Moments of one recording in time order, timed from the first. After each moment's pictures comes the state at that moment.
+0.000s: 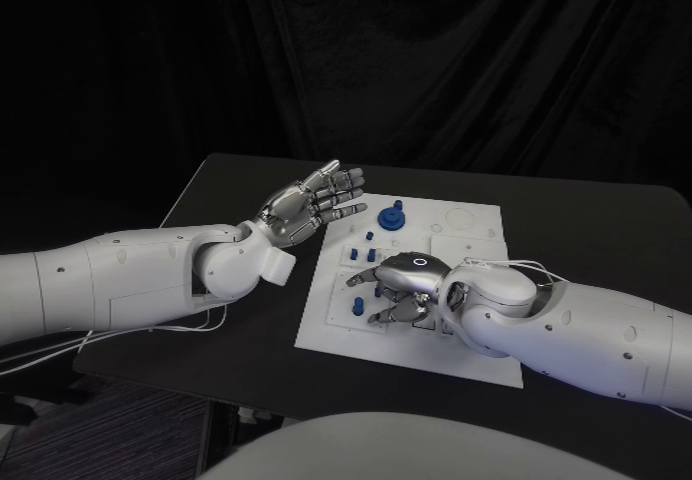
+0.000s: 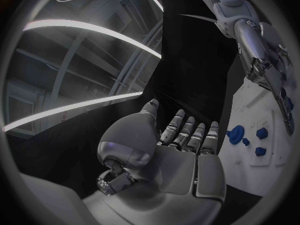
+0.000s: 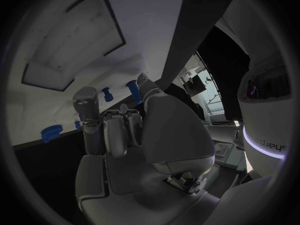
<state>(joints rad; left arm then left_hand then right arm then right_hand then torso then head) 1.16 -0.95 -0.21 1.54 0.17 0.19 0.59 1.06 0.29 -0.15 0.03 0.39 0.41 0.15 0.13 0.06 0.14 0.22 0.30 0.04 0.05 0.25 0.15 0.03 0.13 0.08 0.29 0.06 0.15 1.15 -0.54 -0.25 1.49 -1.59 -0.23 0.03 1.37 -0.06 0.12 0.11 0.09 0.52 0.10 0.06 0.15 1.39 0.02 1.50 1.31 1.47 -0.02 1.50 1.31 0.12 1.24 0.09 0.99 1.31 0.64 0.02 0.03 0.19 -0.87</state>
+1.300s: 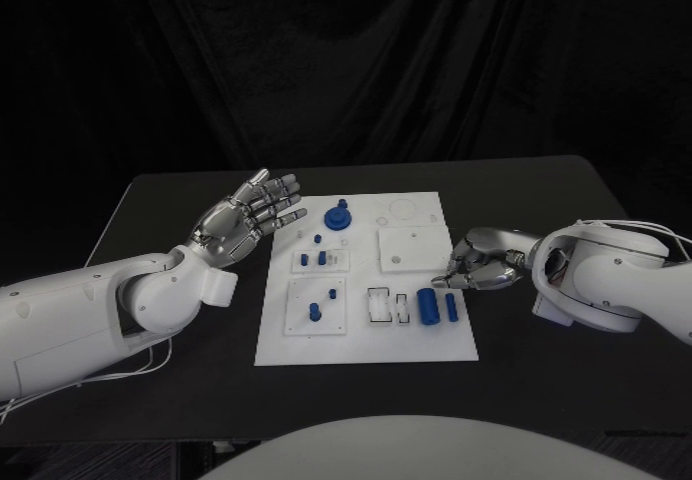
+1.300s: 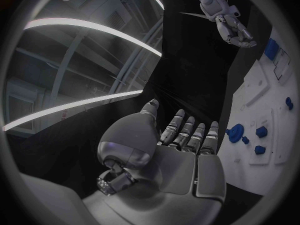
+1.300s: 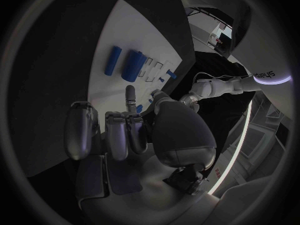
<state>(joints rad) 1.16 -0.96 -0.21 1.55 0.18 0.19 0.59 1.06 0.29 -0.15 0.03 0.39 0.41 0.15 0.14 0.06 0.14 0.22 0.31 0.05 0.05 0.25 0.15 0.03 0.13 0.08 0.30 0.06 0.15 1.29 -1.10 -0.25 1.82 -1.20 -0.09 -0.27 1.09 0.02 0.05 0.29 0.24 0.90 0.07 0.52 0.41 1.47 0.01 1.57 1.31 1.47 -0.05 1.57 1.31 0.06 1.47 0.06 1.37 1.31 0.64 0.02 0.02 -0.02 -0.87</state>
